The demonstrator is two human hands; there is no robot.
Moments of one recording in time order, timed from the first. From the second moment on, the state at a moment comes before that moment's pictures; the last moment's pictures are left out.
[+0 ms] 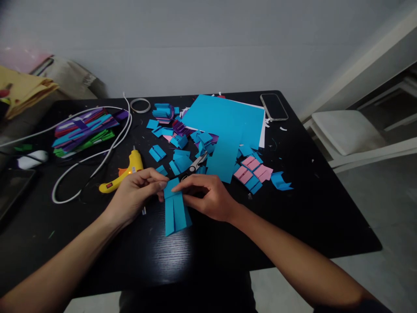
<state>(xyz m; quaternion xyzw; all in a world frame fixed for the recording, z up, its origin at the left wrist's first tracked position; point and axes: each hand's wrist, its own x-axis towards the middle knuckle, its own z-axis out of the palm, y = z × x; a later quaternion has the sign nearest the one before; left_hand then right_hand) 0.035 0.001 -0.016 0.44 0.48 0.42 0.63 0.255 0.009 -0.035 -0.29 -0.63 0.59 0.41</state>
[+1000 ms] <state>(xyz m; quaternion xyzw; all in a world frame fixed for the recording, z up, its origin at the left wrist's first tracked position) 0.039 -0.003 -0.011 0.51 0.46 0.45 0.57 0.248 0.001 -0.032 -0.43 -0.51 0.64 0.38</state>
